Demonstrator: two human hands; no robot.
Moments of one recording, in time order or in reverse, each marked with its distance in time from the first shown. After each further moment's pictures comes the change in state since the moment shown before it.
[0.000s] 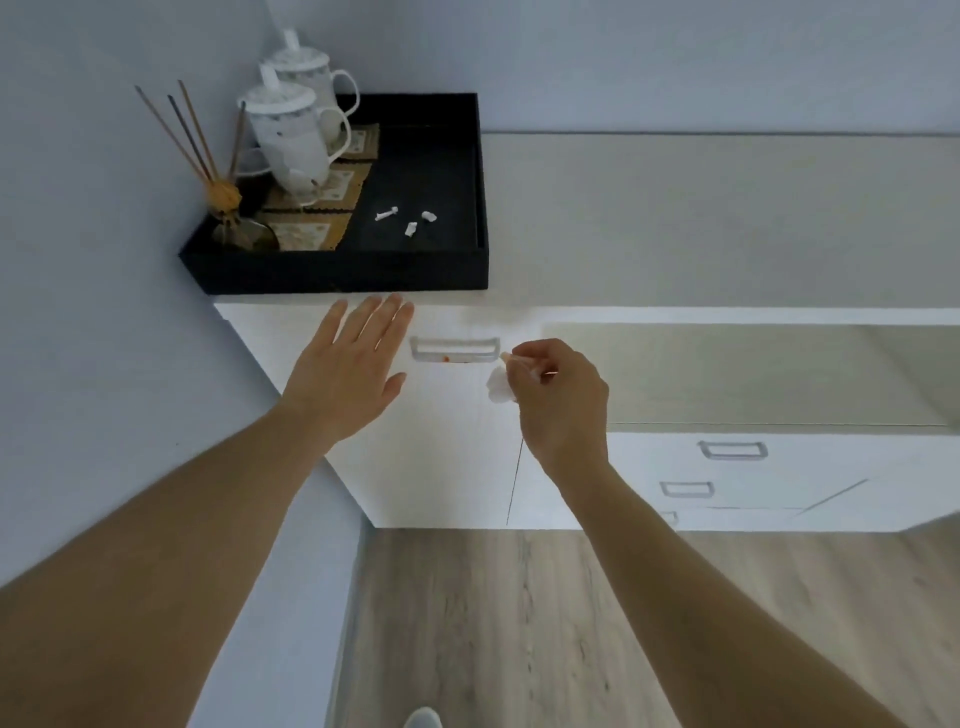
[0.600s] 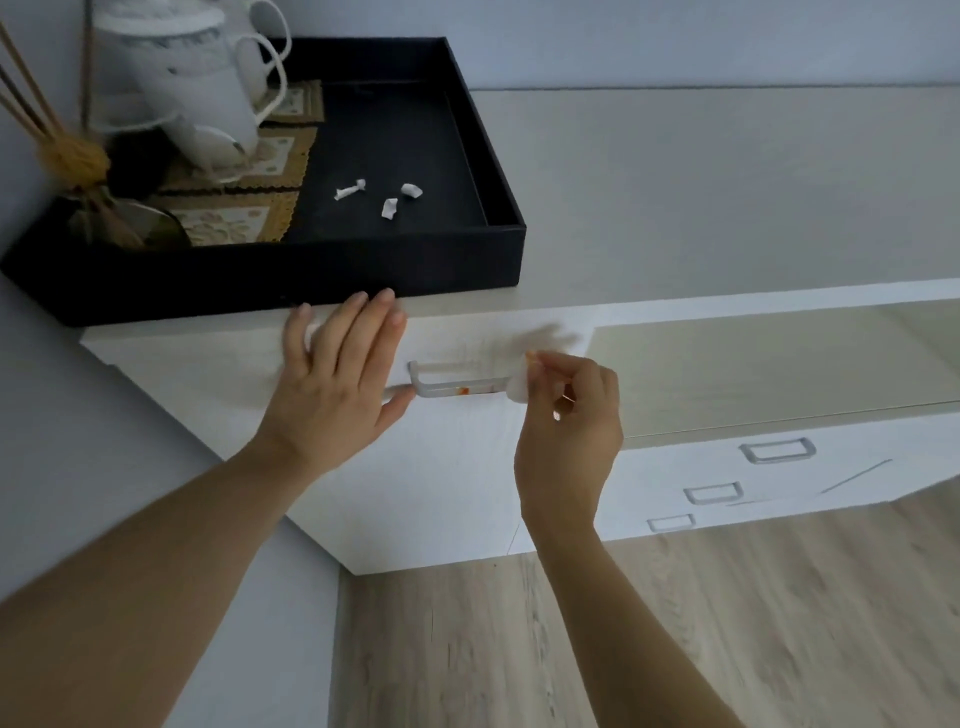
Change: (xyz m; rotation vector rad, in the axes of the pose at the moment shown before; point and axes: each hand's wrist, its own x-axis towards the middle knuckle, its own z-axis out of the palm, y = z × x) left_hand 0.061 -0.022 0.121 0.072 0.778 0.124; right_hand 0.033 0.045 0.102 0.169 0.477 -0.012
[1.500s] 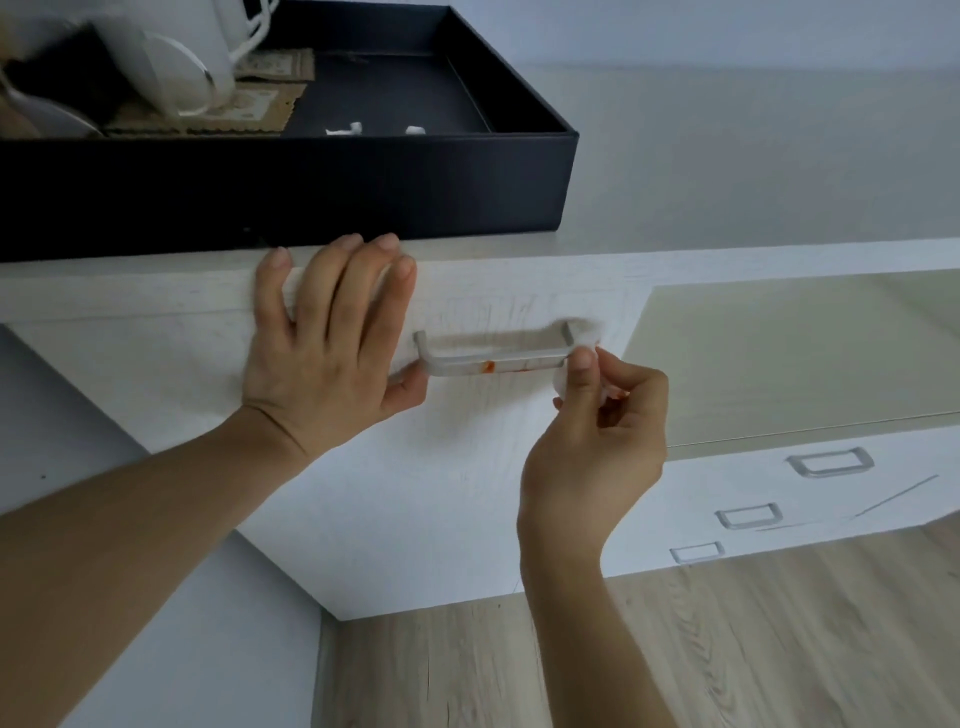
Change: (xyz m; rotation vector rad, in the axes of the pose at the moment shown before) left_hand 0.000 0.005 0.037 0.154 0.264 -0.037; right_hand -0.017 0.031 0.035 0.237 0.296 0.065
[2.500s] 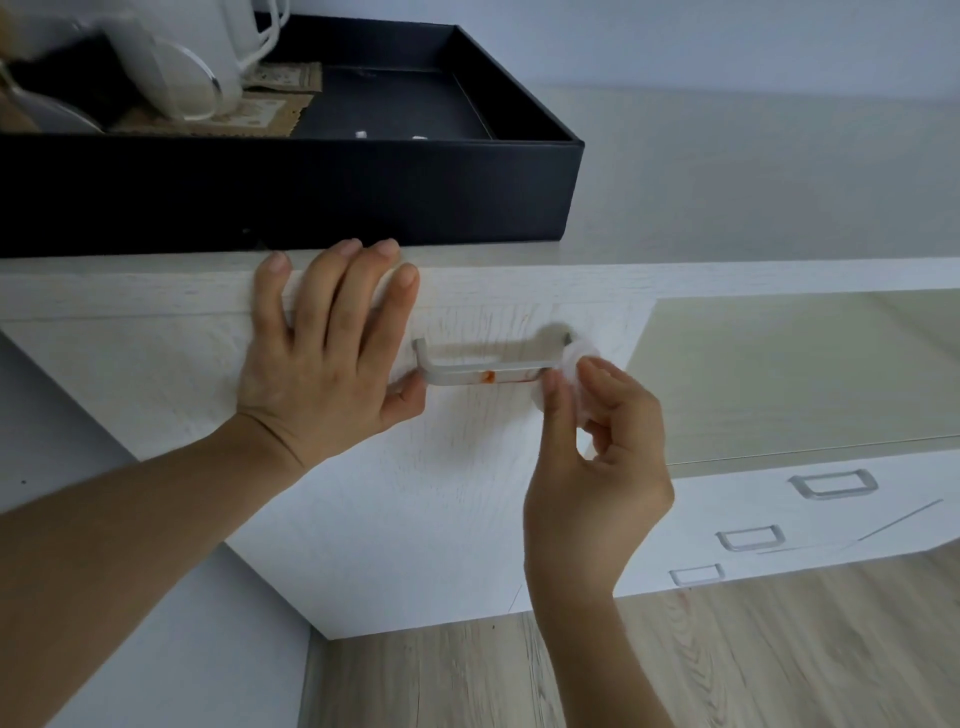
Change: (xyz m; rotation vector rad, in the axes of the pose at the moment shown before) left_hand -0.002 0.002 0.004 -0.008 0.033 -0.003; right_hand 0.007 0.019 -0.009 -0.114 -0.046 -0.472
